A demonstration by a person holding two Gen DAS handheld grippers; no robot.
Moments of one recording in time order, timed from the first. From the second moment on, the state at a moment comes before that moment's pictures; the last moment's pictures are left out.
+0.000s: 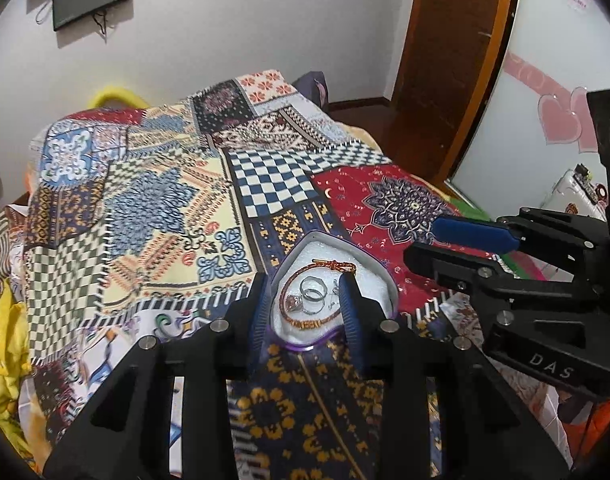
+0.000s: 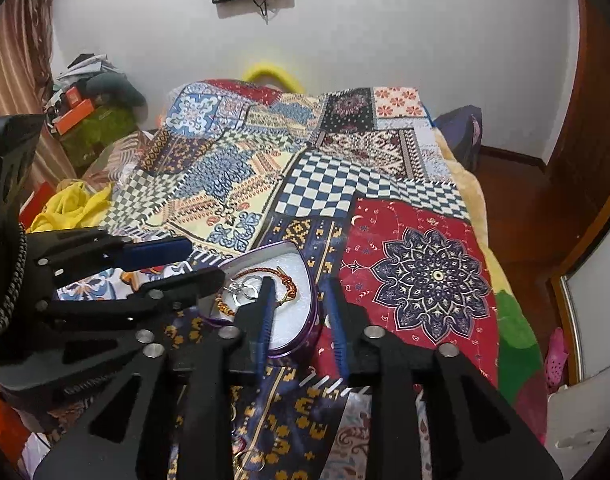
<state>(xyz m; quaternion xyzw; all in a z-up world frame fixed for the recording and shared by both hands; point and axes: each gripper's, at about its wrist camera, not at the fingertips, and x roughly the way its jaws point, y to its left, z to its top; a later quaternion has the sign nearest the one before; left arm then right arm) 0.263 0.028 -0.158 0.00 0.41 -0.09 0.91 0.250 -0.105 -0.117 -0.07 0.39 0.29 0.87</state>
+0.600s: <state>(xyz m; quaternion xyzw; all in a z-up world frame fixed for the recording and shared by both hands) 0.181 0.026 -0.120 -0.01 0.38 -0.09 0.92 0.193 -0.131 -0.088 -0.07 0.35 0.27 0.89</state>
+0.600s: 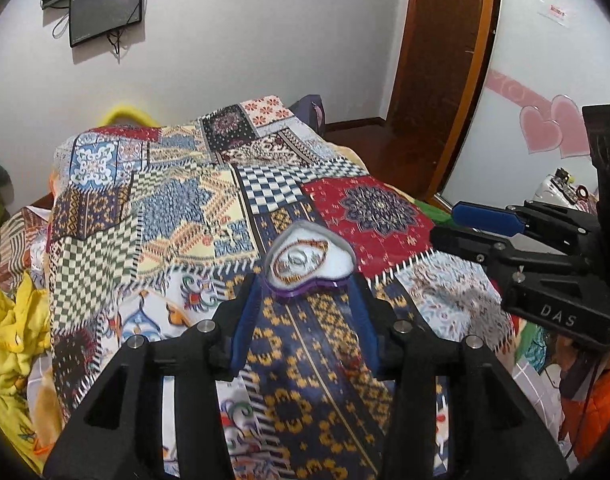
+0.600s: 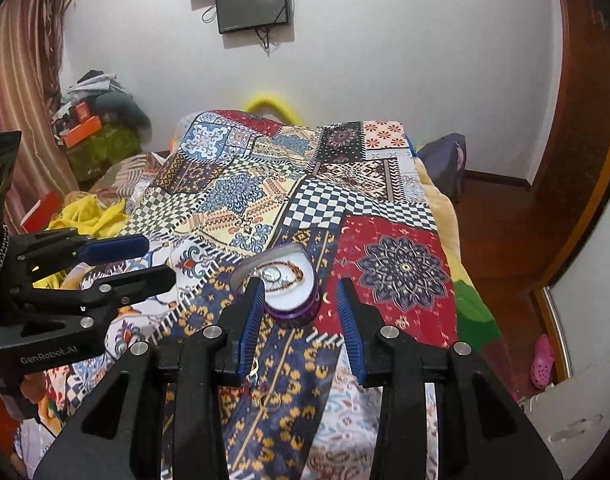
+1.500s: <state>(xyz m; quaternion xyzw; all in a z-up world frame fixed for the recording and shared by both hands) 0.179 0.011 -0.228 -0.05 0.48 -0.13 0.86 0.163 -0.125 -0.178 -0.11 0.45 0.30 0.83</state>
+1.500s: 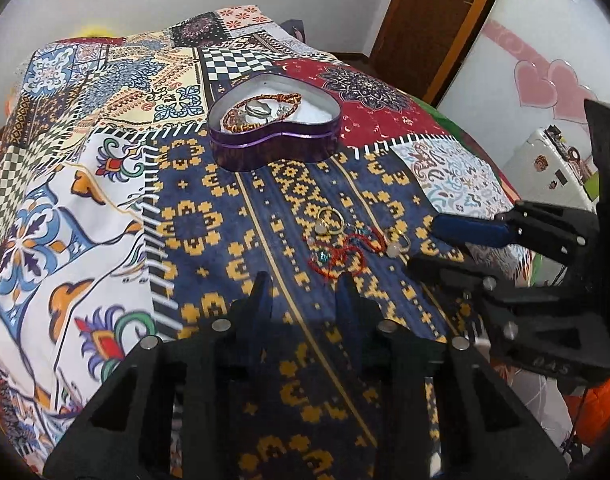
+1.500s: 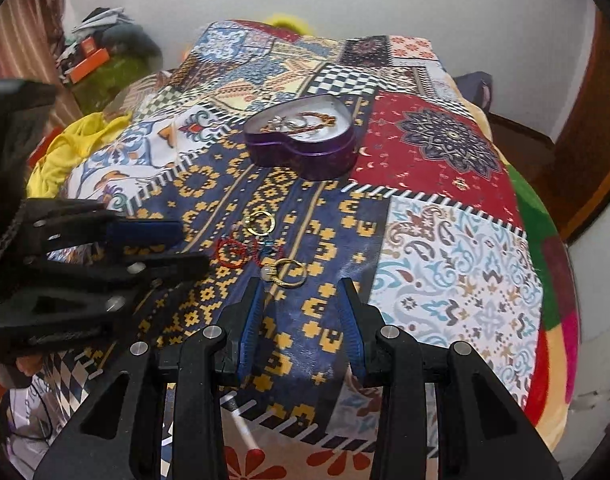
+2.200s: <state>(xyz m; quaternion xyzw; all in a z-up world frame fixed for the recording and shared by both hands) 0.191 0.007 -0.235 -0.06 0.48 -0.14 0.87 0.170 -0.106 -0.190 -0.13 0.43 0.32 0.83</state>
